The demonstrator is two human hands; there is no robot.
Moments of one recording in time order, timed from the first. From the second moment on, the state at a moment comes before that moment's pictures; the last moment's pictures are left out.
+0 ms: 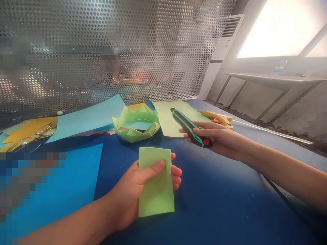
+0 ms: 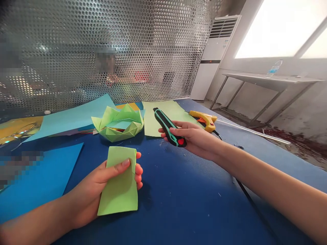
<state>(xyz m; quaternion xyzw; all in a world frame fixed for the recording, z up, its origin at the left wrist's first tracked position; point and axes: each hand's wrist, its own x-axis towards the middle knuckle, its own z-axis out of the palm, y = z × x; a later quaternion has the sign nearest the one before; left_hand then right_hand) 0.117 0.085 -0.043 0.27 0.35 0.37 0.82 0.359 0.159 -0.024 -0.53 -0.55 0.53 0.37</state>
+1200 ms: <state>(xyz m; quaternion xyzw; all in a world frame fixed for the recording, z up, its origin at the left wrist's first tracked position) 0.122 0.082 -0.043 0.29 0.36 0.37 0.81 0.349 0.155 -0.039 -0.50 -0.48 0.57 0.44</state>
